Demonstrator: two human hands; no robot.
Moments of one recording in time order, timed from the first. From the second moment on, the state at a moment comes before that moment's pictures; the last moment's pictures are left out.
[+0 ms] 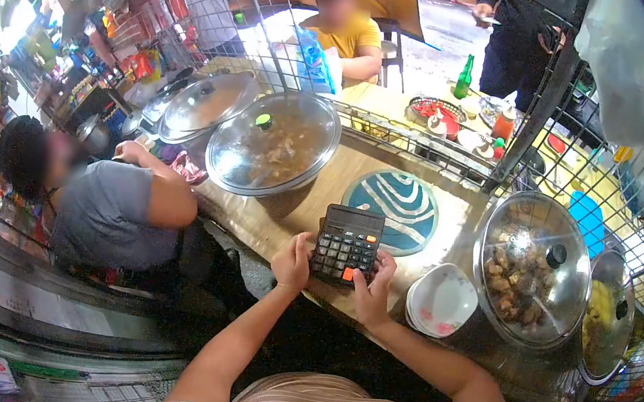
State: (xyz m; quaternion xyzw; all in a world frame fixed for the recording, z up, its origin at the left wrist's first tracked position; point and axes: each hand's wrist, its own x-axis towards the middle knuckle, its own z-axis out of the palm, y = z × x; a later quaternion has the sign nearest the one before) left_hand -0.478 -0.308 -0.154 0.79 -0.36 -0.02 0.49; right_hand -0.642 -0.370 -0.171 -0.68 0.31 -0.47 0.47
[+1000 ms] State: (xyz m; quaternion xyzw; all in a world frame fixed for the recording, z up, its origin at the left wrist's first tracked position) left_hand -0.487 -0.303 -0.146 0.84 -0.34 0.01 0.42; right_hand -0.641 -0.371 -0.187 -0.60 0.33 -0.39 0.61
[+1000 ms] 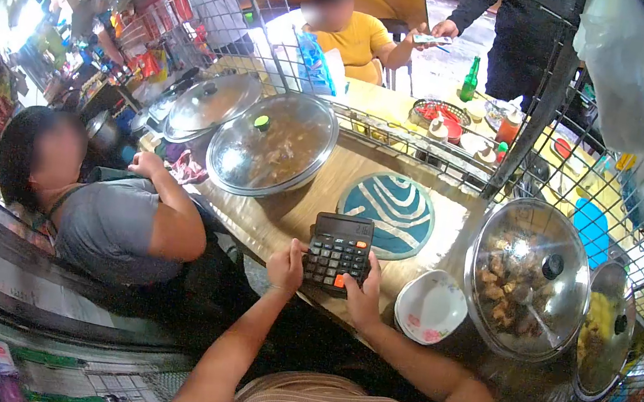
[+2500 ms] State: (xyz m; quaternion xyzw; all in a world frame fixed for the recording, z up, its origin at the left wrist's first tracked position) left_hand -0.486 -0.317 -0.130 0.89 -0.30 -0.16 0.29; right_hand -0.647 -0.371 -0.165 -0.47 0.36 -0.39 0.70
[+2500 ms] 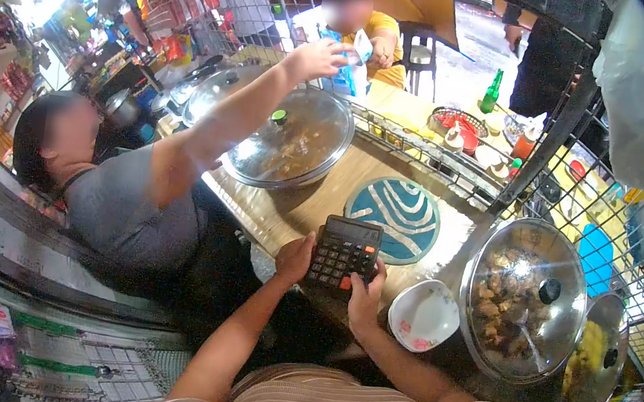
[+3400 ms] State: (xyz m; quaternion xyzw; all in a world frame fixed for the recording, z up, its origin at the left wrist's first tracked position) left_hand -0.500 -0.307 -0.151 0.82 -0.39 0.03 0.42; right_hand -0.686 -0.365 -0.135 -0.83 0.32 -0.37 0.26
